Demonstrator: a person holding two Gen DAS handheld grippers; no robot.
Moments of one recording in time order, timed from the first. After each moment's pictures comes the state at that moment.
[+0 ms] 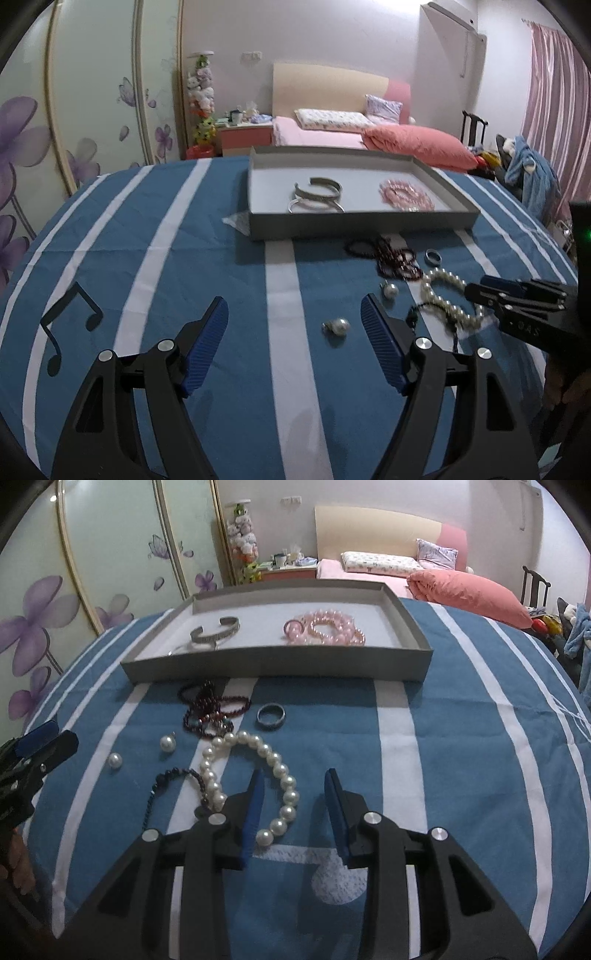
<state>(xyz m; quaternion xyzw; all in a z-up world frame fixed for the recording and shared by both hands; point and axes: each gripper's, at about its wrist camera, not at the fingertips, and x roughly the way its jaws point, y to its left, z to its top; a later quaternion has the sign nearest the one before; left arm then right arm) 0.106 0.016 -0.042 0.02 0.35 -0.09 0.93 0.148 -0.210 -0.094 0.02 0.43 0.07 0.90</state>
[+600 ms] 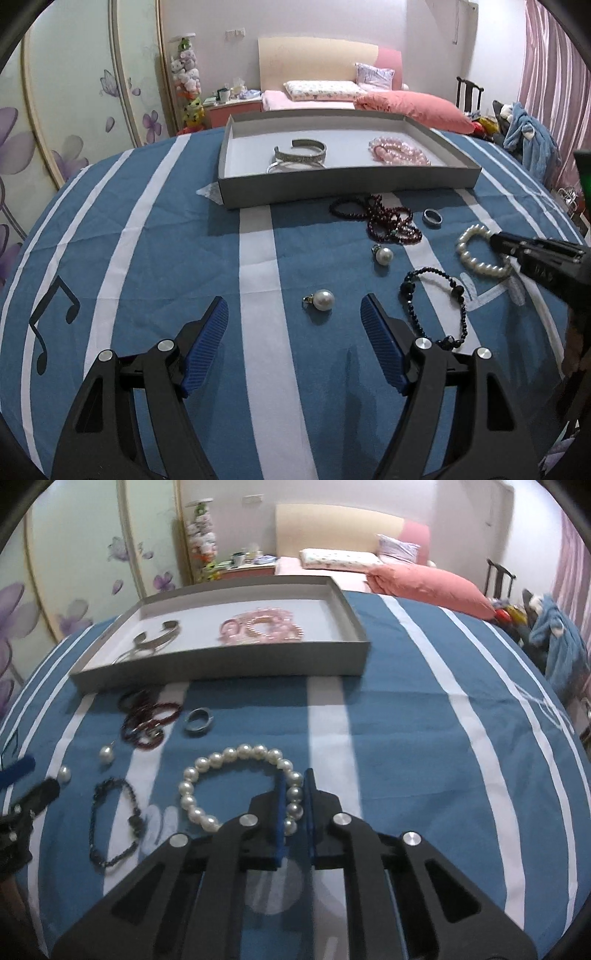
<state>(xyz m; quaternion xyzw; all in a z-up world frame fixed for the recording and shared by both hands) 0.115 -0.005 -0.065 0.06 0.40 -0.10 0.91 0.154 -0.243 -0.095 0.02 0.43 -0.02 0.90</state>
